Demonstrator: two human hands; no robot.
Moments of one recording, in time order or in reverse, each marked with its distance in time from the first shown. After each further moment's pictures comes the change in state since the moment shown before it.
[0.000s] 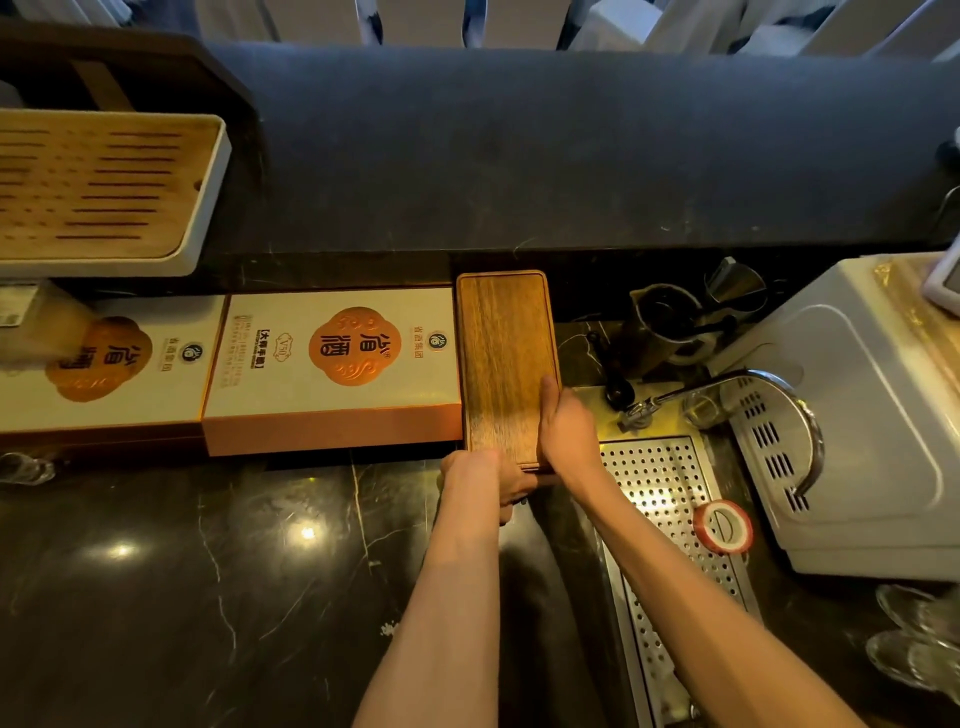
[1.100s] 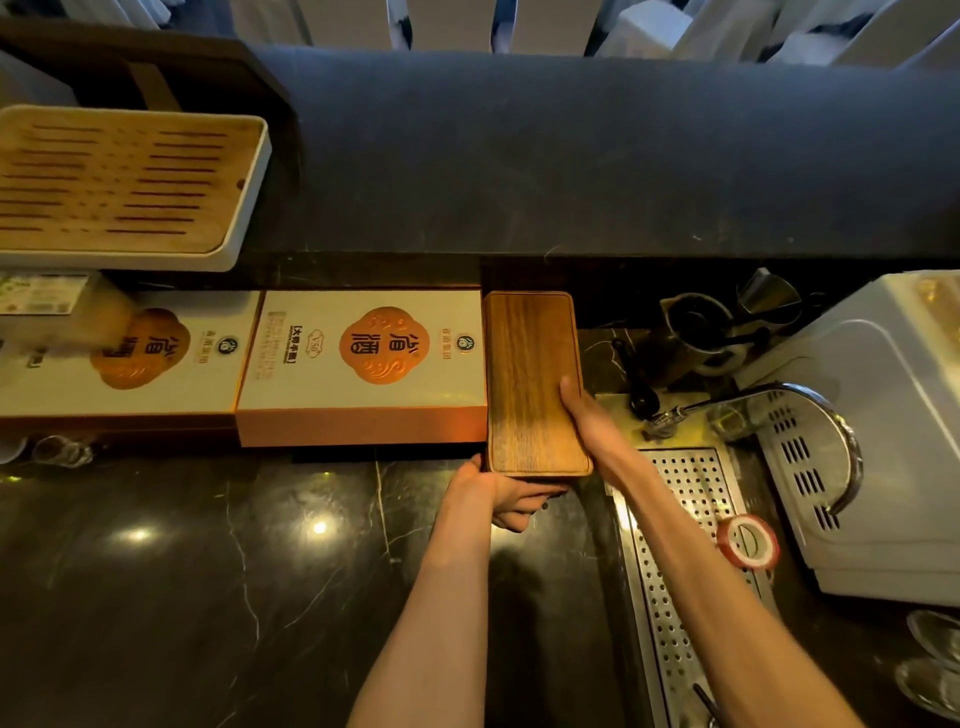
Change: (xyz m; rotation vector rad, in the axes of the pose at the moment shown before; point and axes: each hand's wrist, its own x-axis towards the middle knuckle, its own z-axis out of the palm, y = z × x) left_hand 0.041 0.024 -0.020 0.148 -0.326 -0.081; right_hand 0.013 0.001 -0.016 0.490 -0.527 0.186
